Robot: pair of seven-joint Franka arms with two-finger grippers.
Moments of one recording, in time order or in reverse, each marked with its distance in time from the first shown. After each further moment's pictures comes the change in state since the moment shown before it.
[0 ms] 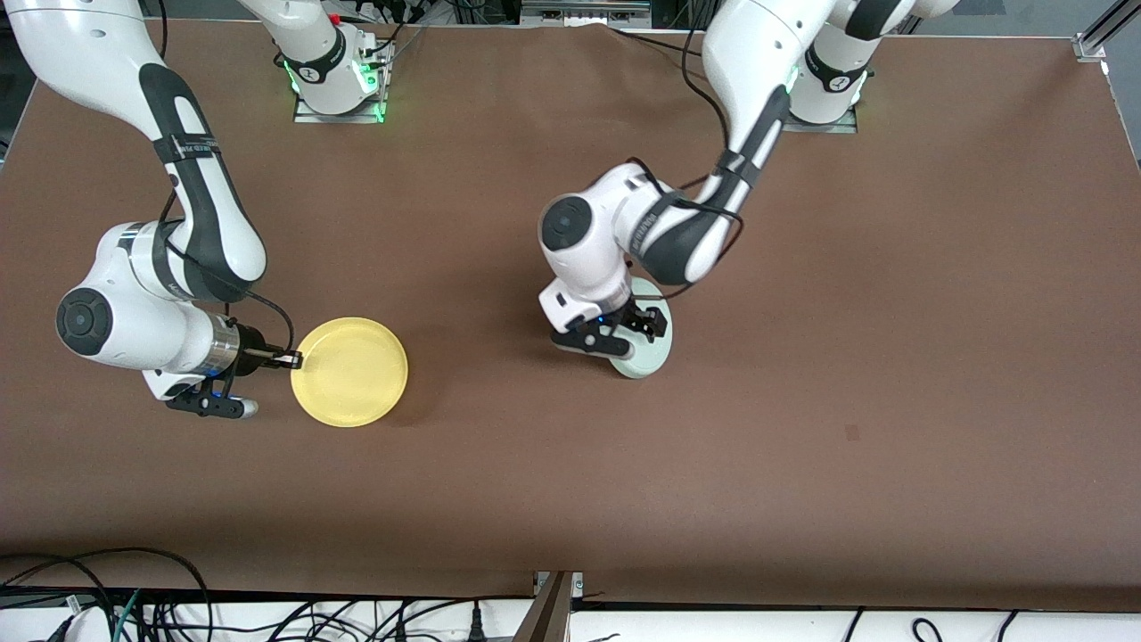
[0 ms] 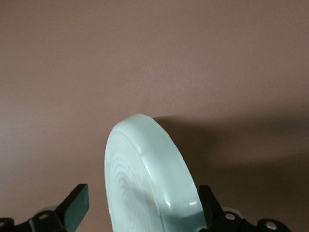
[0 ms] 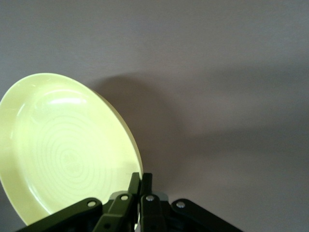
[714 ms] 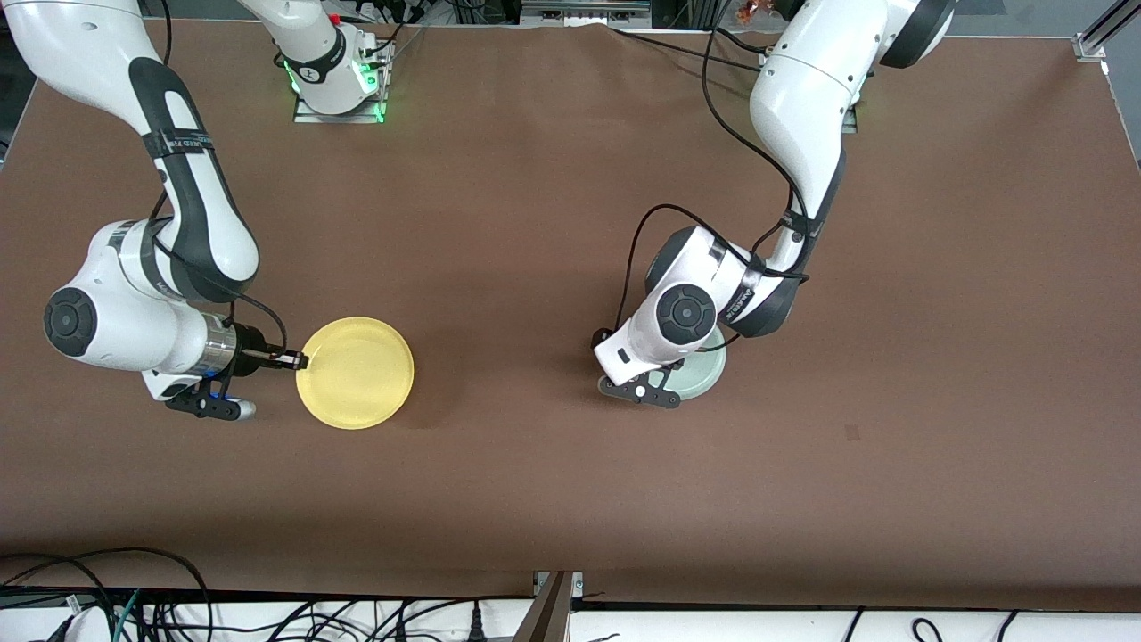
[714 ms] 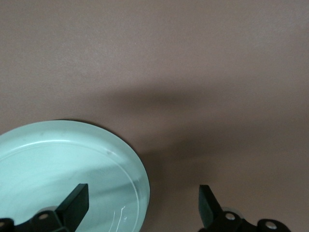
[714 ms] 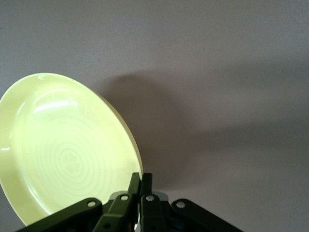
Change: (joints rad) left arm 0.142 0.050 -0.017 -0.001 -0.377 0.096 0.300; right arm 0.000 -0.002 0.001 0.019 0.022 -0.024 0.001
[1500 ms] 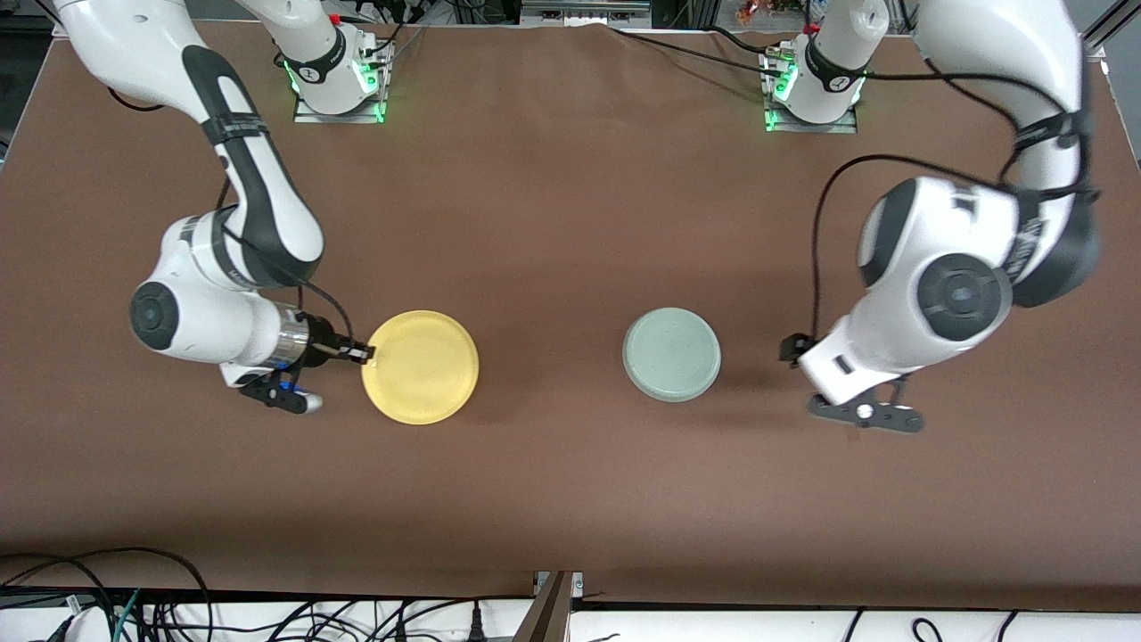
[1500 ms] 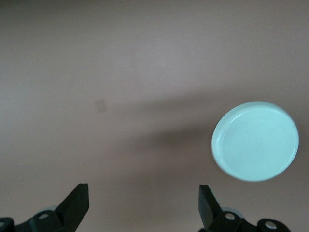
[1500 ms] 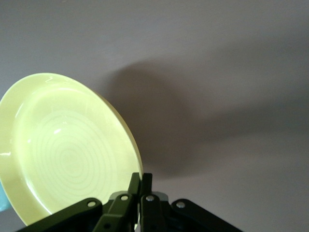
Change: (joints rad) left arm 0.283 -0.342 0.061 0.022 0.232 -0.431 0.222; right arm 0.164 0.006 0.027 0.001 0.130 0.051 0.256
